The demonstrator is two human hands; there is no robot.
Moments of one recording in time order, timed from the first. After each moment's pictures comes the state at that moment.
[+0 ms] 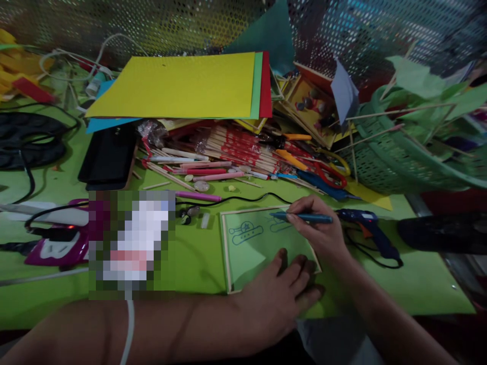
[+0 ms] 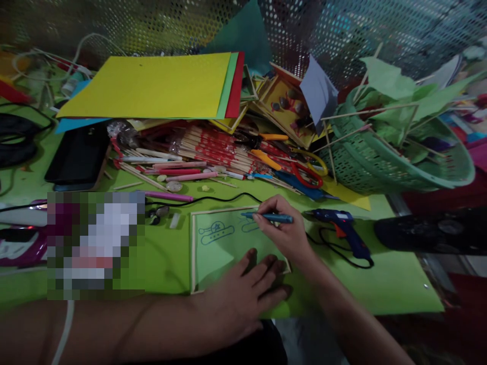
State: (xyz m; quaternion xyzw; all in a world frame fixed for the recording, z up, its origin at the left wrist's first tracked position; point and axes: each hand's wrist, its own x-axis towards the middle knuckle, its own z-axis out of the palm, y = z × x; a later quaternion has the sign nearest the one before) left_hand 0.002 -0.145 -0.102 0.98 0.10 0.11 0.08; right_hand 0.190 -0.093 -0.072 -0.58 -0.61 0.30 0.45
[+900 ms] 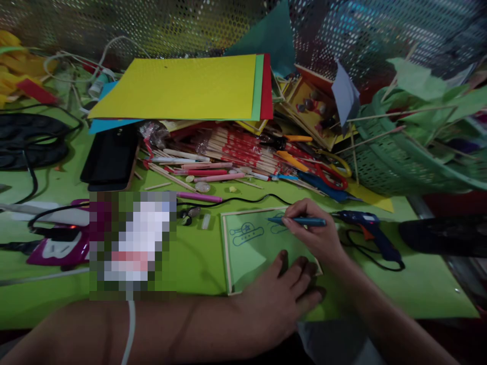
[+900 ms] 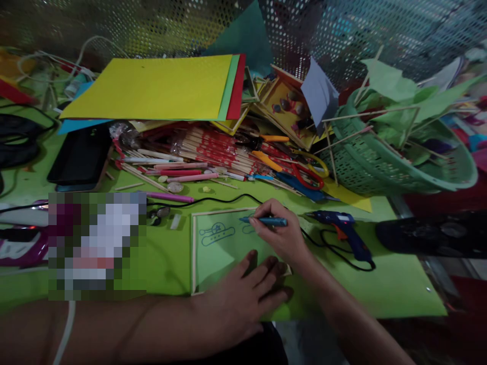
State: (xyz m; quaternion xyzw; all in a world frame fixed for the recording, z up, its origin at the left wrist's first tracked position) left_hand 0.004 -0.146 -0.105 0.98 0.11 0.11 0.08; right_hand 0.184 -0.092 -0.075 -0.58 -0.62 0.30 0.43
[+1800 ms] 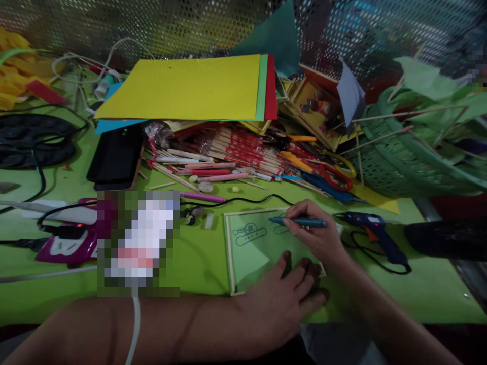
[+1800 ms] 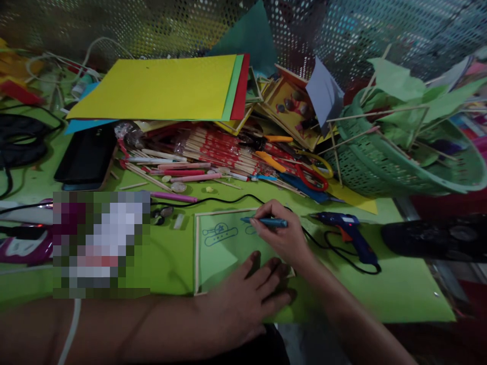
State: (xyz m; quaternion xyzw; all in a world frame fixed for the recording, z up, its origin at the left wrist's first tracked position) left_hand 0.001 -0.146 -0.104 0.98 0.11 0.12 0.07; right_hand 0.185 -0.092 -0.080 -0.57 -0.64 0.32 0.42
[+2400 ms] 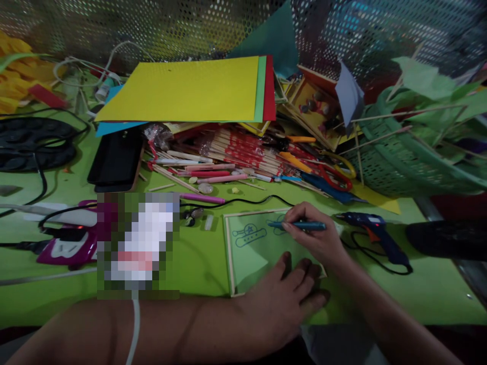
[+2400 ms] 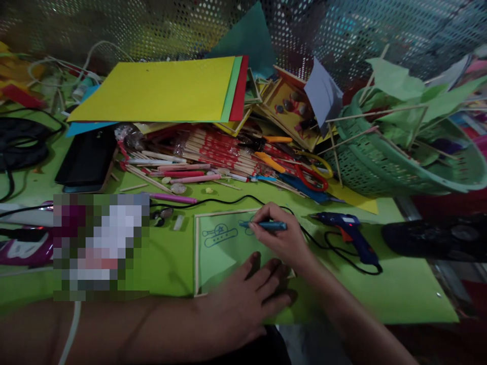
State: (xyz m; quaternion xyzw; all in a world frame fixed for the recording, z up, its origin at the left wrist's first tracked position) left_hand 0.002 -0.146 -0.104 0.98 0.11 0.11 0.08; right_hand 0.185 -0.094 -0.079 -0.55 -0.64 0.35 0.41
